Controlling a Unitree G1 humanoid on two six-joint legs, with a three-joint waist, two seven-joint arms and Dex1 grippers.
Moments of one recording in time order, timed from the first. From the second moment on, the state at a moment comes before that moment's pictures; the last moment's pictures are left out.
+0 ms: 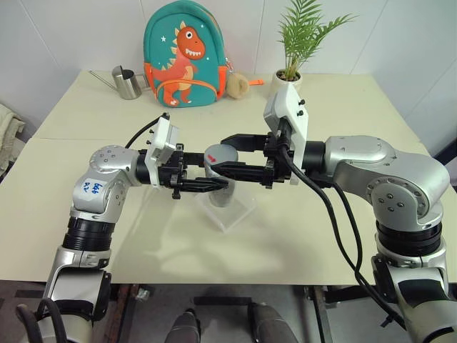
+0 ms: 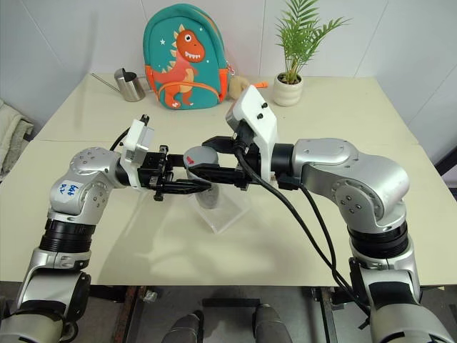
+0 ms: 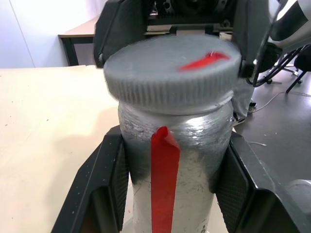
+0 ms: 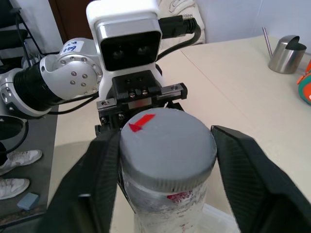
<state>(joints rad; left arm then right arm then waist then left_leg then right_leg) -0.78 0.56 -0.01 0.10 -0.51 0.37 -1.30 -0.94 -0.53 0.08 -0.44 0.81 1.07 0.61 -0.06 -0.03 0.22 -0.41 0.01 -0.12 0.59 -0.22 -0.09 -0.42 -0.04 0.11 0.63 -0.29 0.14</state>
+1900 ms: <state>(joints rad) -0.96 0.62 0.09 0.63 -0.31 -0.02 -1.12 -0.30 -0.64 -0.16 -0.25 0.43 0.93 0.41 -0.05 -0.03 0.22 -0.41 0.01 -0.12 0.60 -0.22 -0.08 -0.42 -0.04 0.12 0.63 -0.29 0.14</state>
